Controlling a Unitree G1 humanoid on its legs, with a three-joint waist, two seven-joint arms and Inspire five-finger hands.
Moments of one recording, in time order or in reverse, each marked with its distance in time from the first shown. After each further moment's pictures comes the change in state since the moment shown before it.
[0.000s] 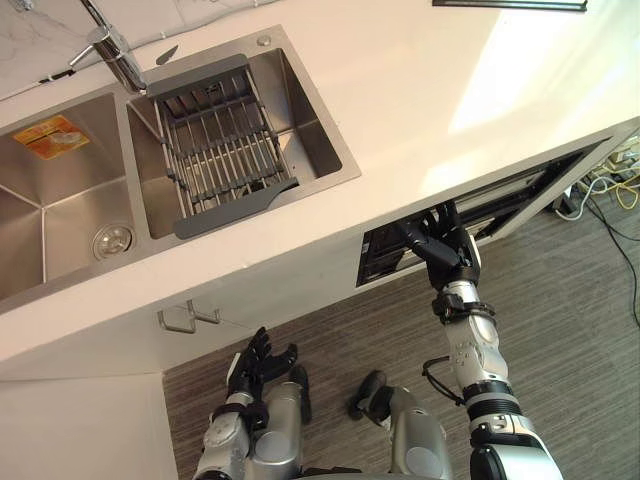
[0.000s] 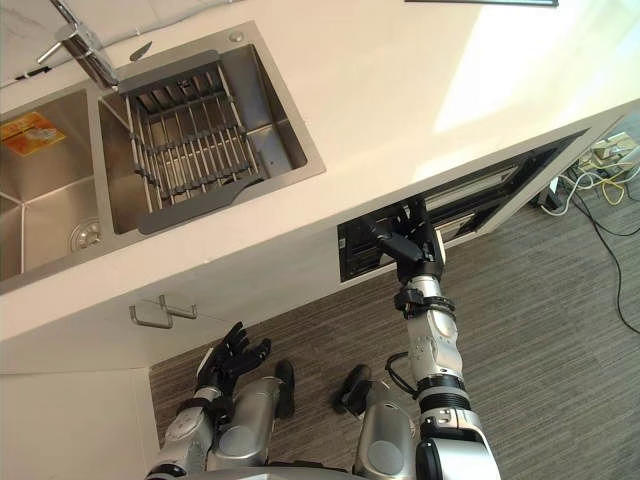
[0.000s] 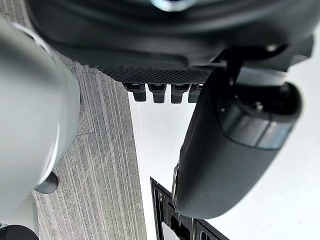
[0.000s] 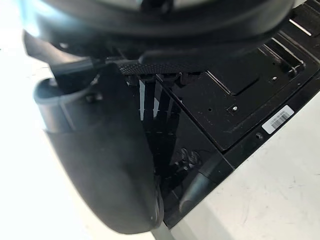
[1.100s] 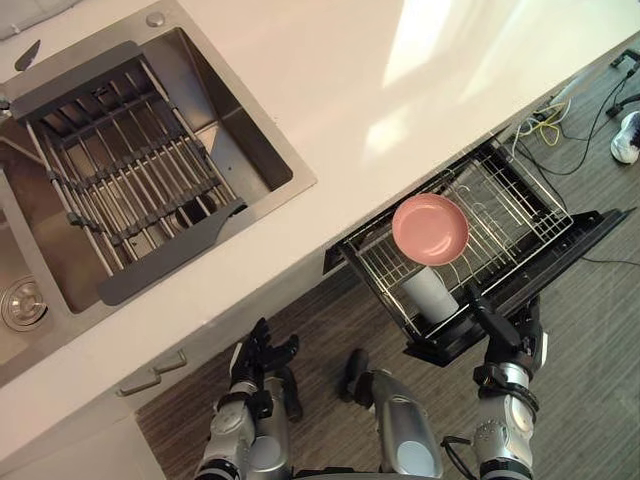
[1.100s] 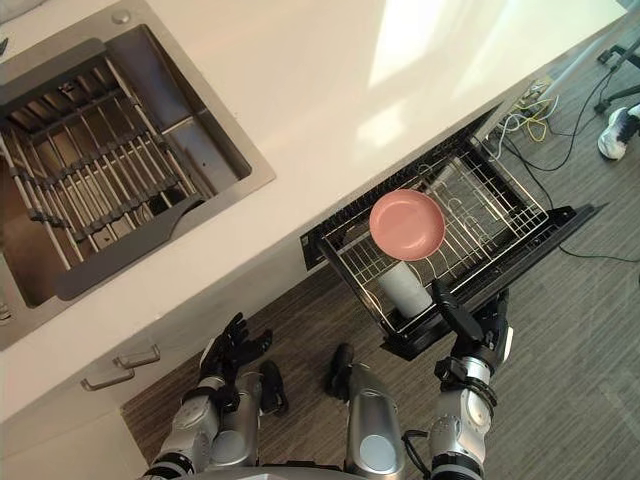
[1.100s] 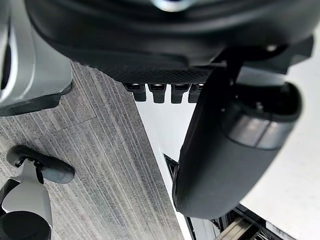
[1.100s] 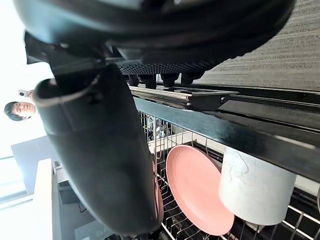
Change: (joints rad) left arm -0.056 -0.018 -0.034 -0.007 0.000 -0.007 0.078; right arm 0.331 0.103 -0.245 -0.045 0.003 -0.181 -0.154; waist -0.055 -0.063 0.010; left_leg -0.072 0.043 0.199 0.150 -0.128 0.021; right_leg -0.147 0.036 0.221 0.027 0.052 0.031
